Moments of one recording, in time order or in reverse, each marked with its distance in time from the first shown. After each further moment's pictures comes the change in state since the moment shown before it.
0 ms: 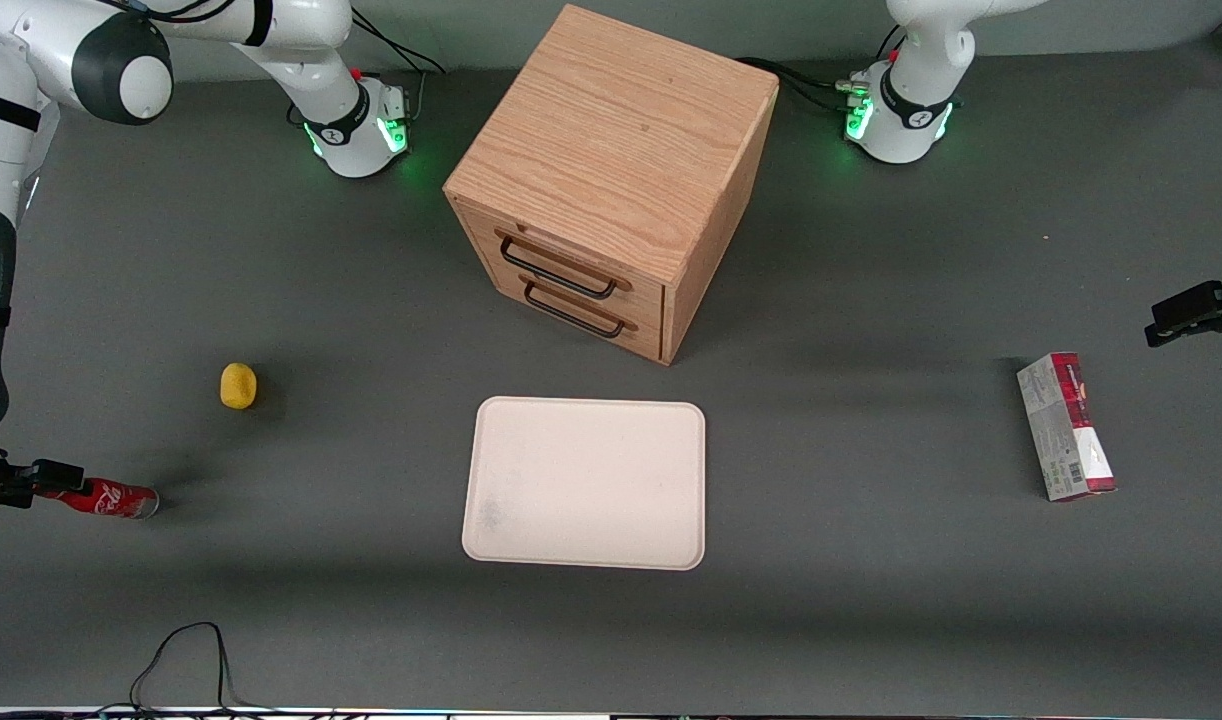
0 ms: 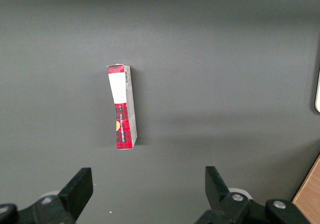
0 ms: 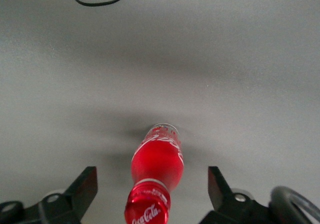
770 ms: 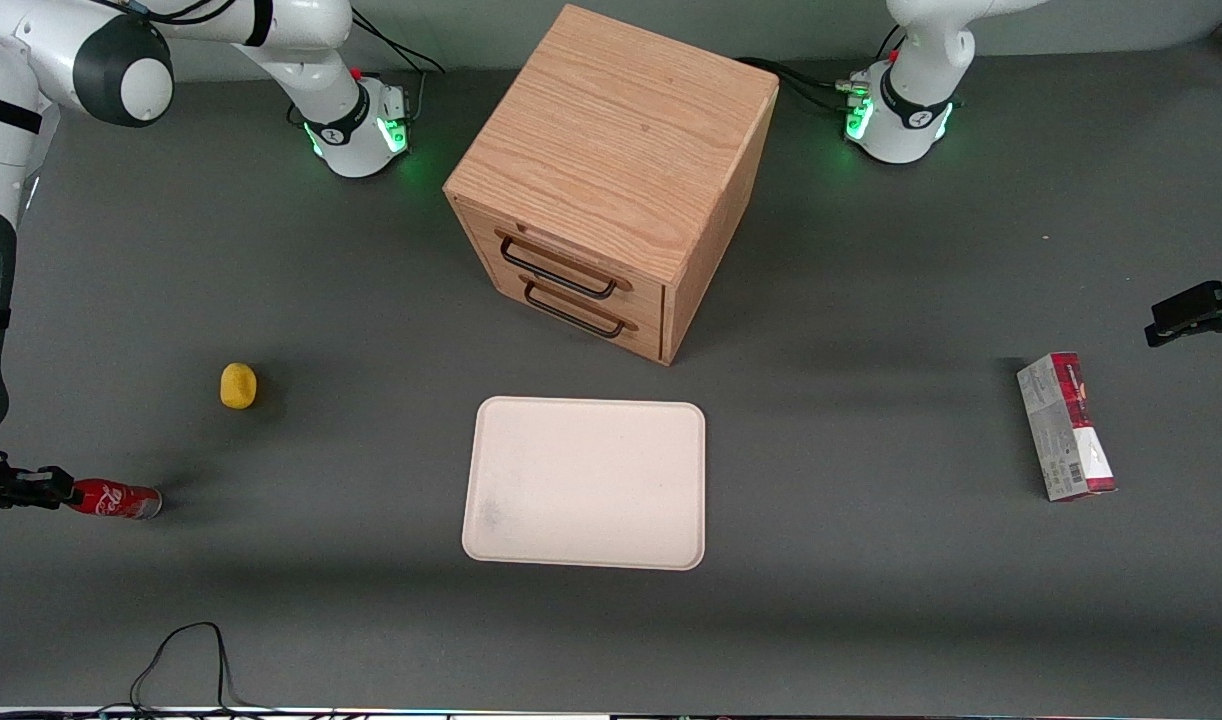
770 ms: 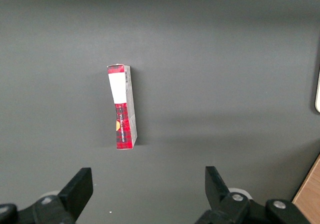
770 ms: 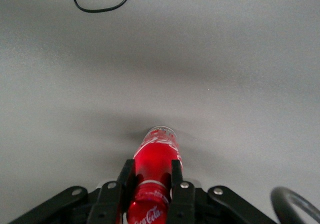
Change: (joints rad) arm 0.000 0.001 -0.003 0.004 0.023 0.004 0.000
